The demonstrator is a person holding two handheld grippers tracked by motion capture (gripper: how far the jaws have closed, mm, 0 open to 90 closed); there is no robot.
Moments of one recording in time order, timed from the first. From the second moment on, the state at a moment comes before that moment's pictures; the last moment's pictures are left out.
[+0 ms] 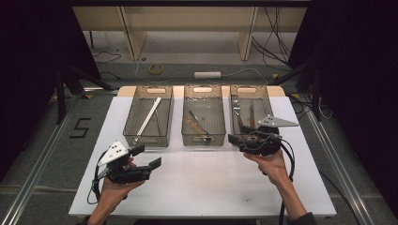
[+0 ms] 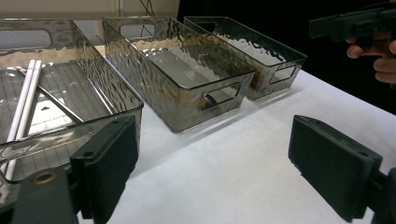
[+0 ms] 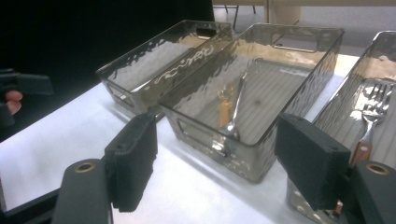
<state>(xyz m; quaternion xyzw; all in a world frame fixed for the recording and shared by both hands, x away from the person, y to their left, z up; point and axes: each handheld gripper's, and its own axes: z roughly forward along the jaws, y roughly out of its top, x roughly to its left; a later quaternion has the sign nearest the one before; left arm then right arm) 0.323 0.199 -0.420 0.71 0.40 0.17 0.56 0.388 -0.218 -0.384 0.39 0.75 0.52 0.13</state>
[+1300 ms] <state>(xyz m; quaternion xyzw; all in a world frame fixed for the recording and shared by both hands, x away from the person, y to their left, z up) 0.322 0.200 -0.420 0.71 0.40 0.16 0.56 0.338 -0.238 -0.412 0.37 0.74 0.54 0.14</state>
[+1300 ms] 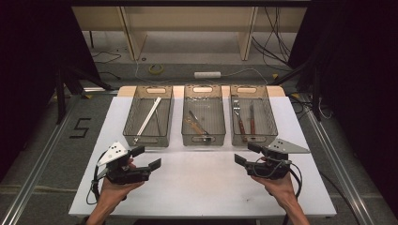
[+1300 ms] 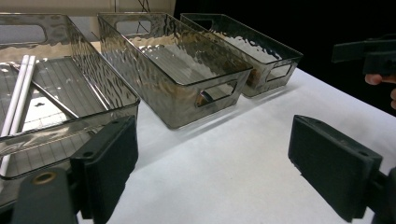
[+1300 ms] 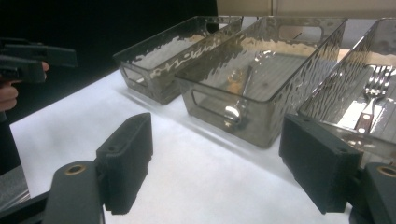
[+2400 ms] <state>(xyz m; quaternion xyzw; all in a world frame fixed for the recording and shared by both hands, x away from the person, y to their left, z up) 0.319 0.196 -0.421 0.72 0.39 0.14 0.56 0.308 -0.255 -0.436 0.38 0.73 0.54 0.16</state>
